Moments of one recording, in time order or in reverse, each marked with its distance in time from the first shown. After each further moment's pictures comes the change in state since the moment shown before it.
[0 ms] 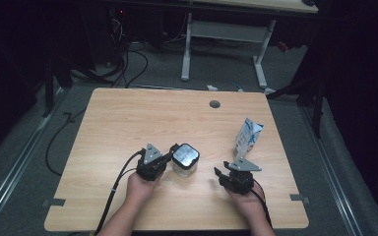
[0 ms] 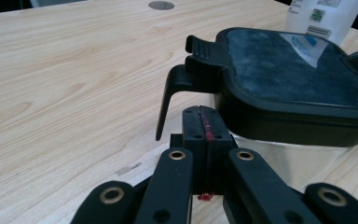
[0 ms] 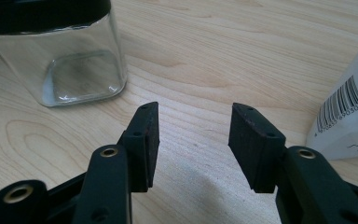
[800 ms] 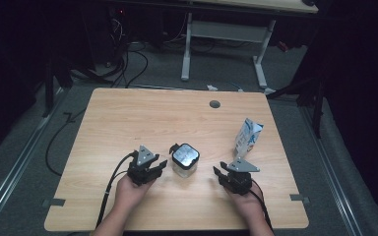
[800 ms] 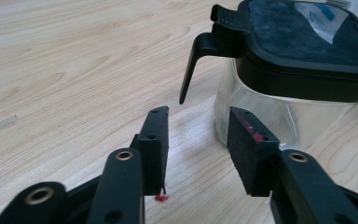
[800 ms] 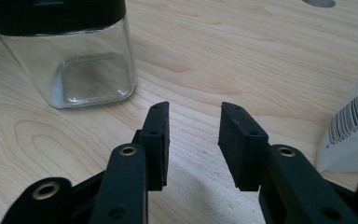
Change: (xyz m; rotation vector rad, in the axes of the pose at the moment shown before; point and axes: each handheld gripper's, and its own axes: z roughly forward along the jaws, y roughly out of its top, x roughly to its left) left arm 0.009 -0.001 -0.022 0.082 0.019 0.002; right arm 0.004 0.001 0.002 -0.020 0.019 -0.033
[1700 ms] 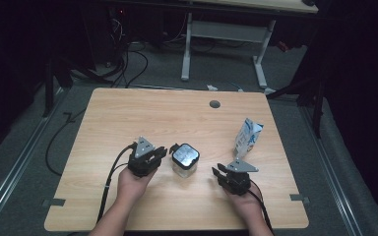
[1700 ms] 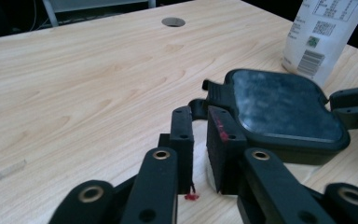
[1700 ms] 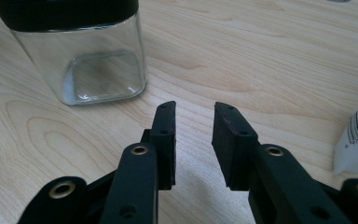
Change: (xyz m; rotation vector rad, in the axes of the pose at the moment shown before) left arm -0.001 0.031 -0.009 -0.085 -0.011 -0.009; right arm 0.003 -0.001 0.002 0.005 0.032 0.004
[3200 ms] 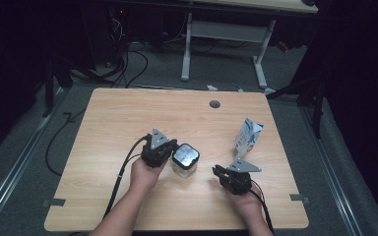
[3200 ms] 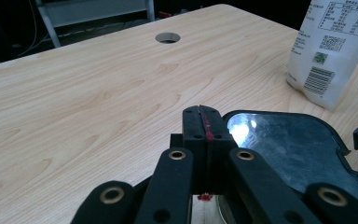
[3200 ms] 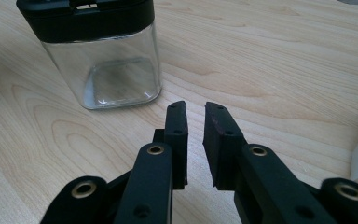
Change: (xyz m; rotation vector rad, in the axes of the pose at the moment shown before) left arm -0.010 0.021 0.036 -0.016 0.010 0.051; right arm -0.003 -0.001 -0.003 -0.027 0.072 0.017
